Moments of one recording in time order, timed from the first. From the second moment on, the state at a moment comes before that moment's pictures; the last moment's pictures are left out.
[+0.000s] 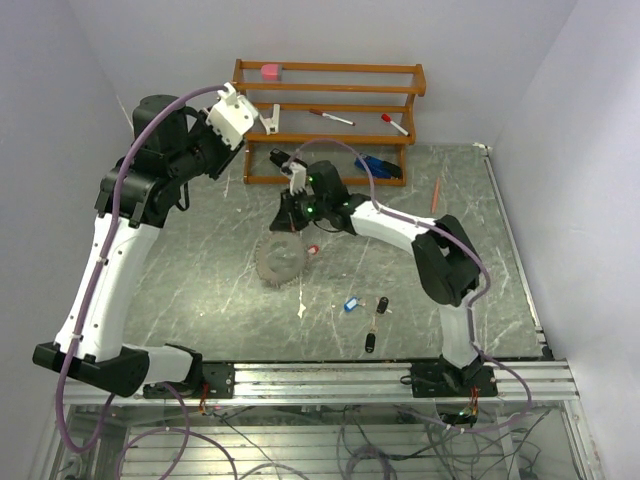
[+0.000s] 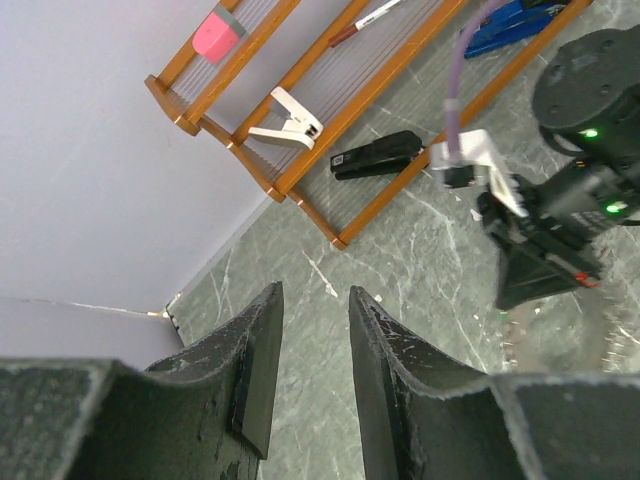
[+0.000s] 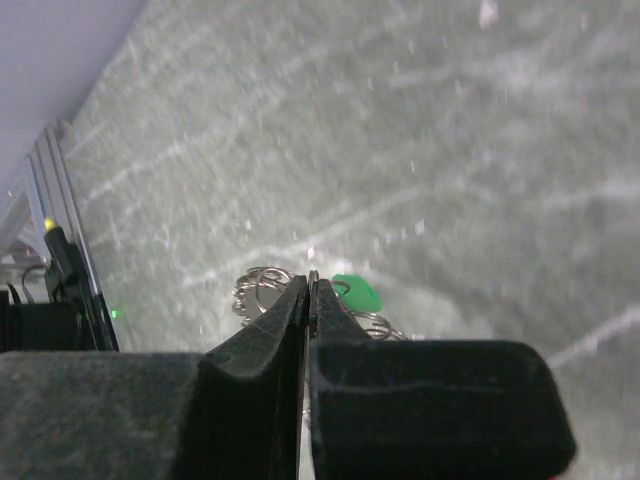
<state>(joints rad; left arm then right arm) -0.33 1.30 1.77 -0.79 0.14 0.58 0.70 2.02 1.45 -0.01 -0.54 0.31</state>
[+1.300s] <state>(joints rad) -0.23 1.24 1.56 -0.68 0.14 0.50 0.78 2.57 1.92 0.89 -0.37 0.67</state>
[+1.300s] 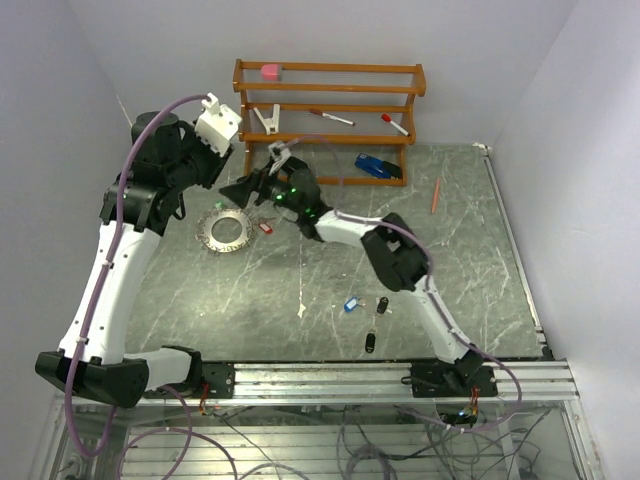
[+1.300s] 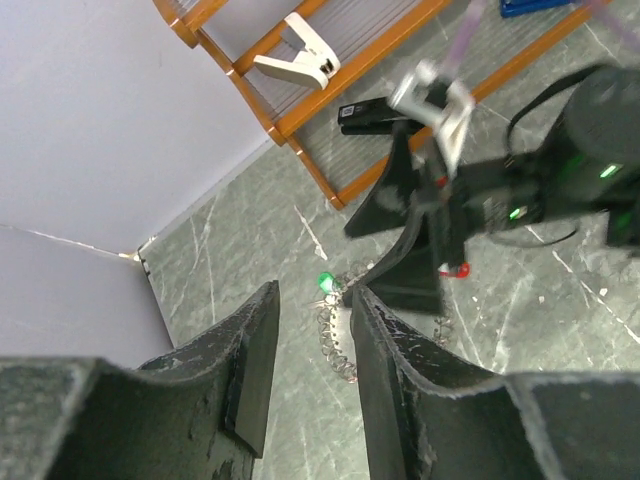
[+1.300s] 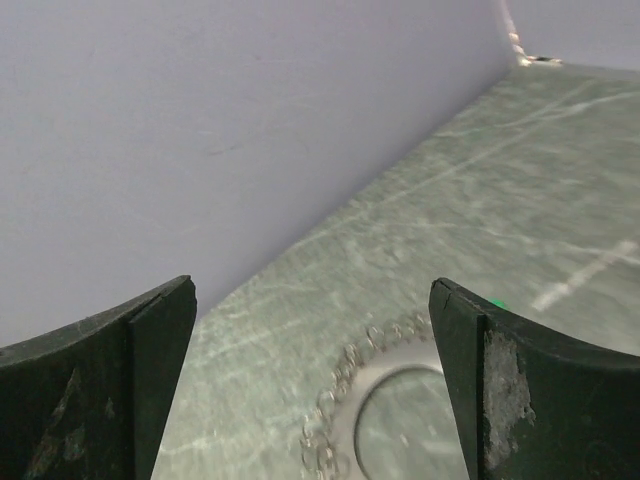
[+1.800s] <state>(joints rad) -0.13 1.21 1.45 -0.58 0.13 0.36 0.63 1.59 1.25 0.14 -0.03 0.23</state>
